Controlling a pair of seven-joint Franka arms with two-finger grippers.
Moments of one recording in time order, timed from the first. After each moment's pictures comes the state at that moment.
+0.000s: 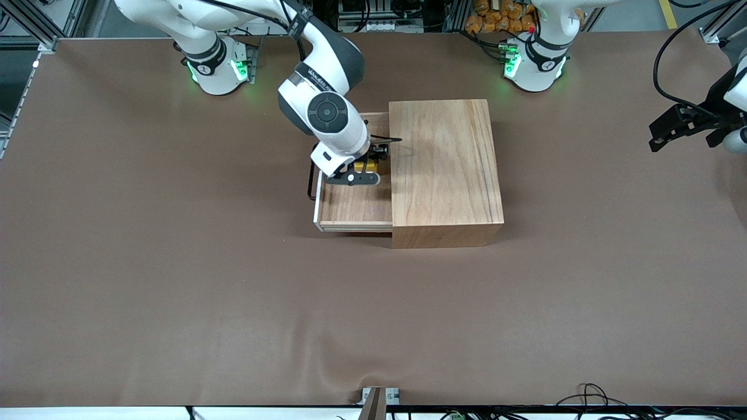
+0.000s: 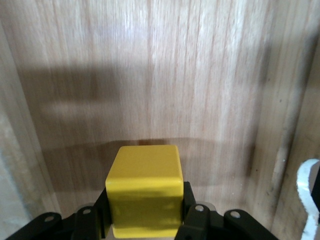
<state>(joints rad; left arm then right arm) 0.05 -0.07 -0.10 -1.62 0.06 1.59 -0.10 0.45 0.47 0.40 -1.72 0.11 2.08 0.81</state>
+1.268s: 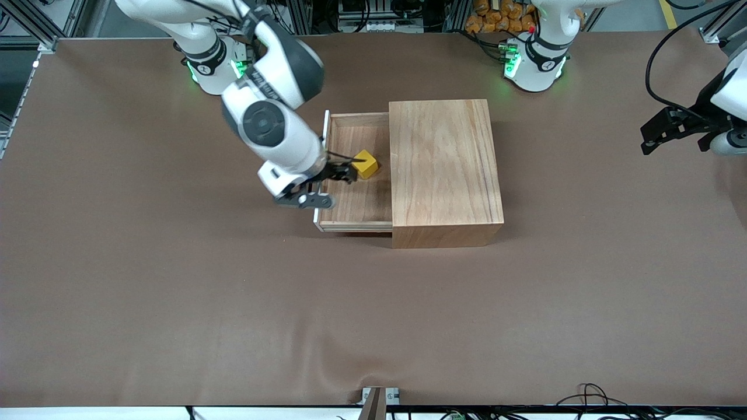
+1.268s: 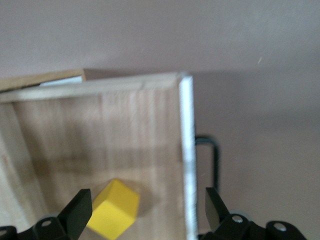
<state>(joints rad) 0.03 -0.07 -0.12 -1.62 0.06 1.61 -0.10 0.25 0.40 0.38 -1.64 0.10 1.95 0.65</state>
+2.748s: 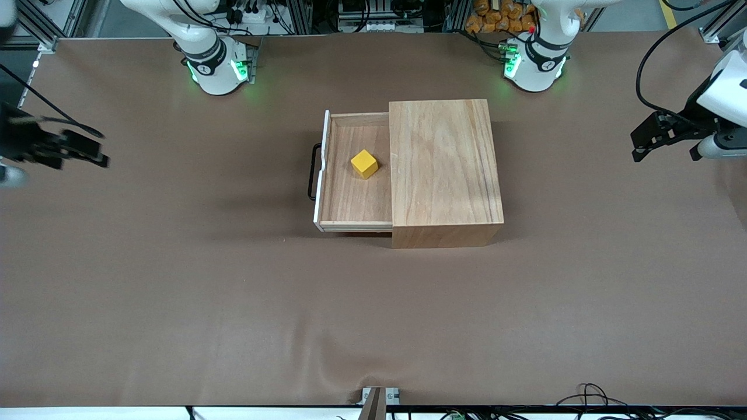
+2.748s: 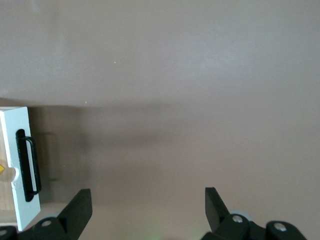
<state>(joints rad) 0.04 -0.06 -0.15 -1.62 0.06 1.67 -0.10 -0.06 0.02 -0.03 -1.54 0.10 1.48 -0.06</state>
